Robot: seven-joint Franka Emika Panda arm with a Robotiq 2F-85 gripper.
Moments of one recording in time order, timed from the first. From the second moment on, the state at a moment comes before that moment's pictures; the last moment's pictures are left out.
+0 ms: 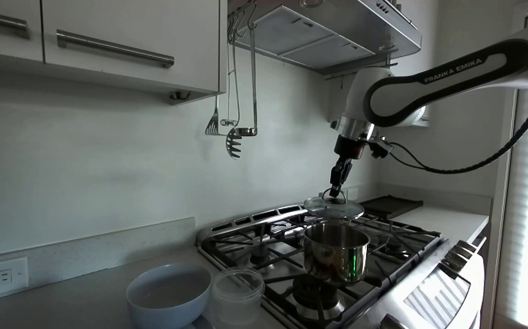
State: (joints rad) arm 0.26 -0.19 0.22 -2.04 -0.01 2.17 -0.19
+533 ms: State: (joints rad) arm 0.32 -0.14 0.26 -2.04 0.00 2.18 -0.38
